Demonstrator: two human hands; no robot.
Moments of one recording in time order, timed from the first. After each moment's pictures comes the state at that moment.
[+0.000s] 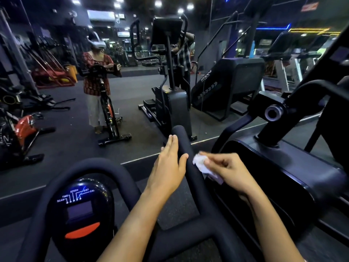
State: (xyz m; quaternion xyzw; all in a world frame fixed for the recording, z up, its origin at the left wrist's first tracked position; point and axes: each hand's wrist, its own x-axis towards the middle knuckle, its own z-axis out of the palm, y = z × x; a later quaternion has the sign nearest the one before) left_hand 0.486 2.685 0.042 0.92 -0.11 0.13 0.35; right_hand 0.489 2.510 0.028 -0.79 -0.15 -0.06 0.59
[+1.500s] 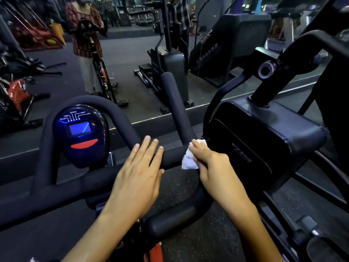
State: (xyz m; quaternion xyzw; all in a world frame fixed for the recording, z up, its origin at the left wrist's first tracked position) left_hand 0.328 2.716 -0.014 0.95 -0.18 0.24 -0.01; right_hand 0.336 2.530 -0.001 -0.92 -0.13 -0.13 0.34
